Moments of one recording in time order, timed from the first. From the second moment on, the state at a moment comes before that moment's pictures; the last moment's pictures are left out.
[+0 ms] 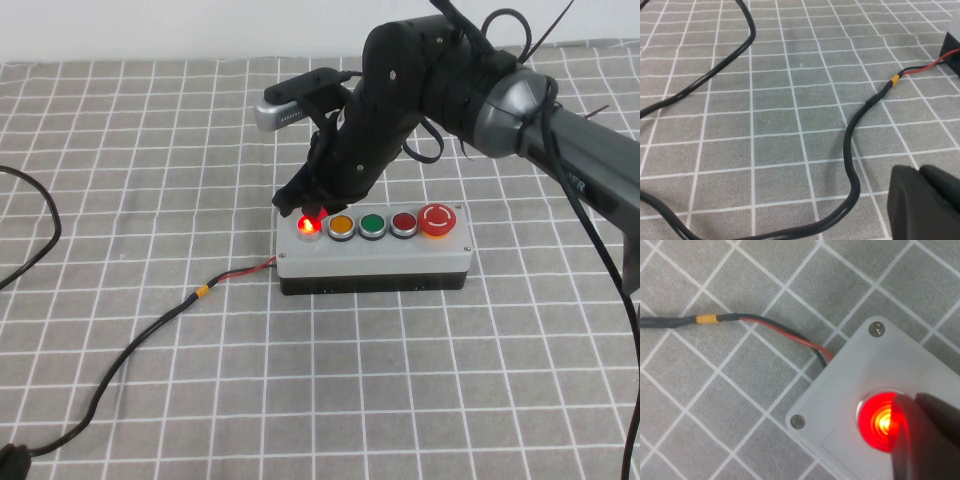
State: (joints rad) right arm 0.61 2.25 -2.15 0.19 1.12 -0.11; left arm -0.13 -0.01 0.03 -0.07 0.39 0.12
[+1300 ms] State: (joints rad) right arm 0.62 0.88 -0.83 0.11 0.98 -0.06; left arm -0.13 -0.01 0.03 -0.07 0.39 0.12
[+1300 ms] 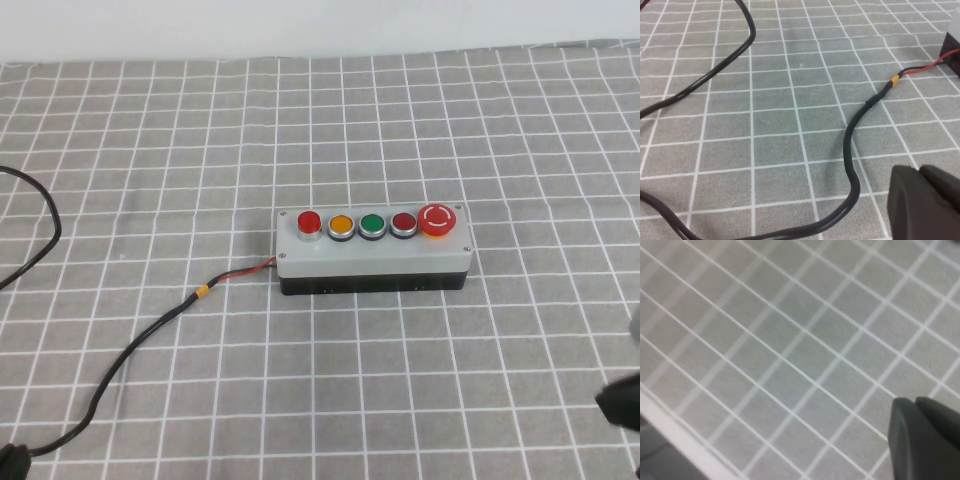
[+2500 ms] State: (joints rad) right arm 0.11 0.09 0.02 0.06 0.11 -0.04; left arm -0.13 -0.01 0.03 -0.07 0.39 0.12
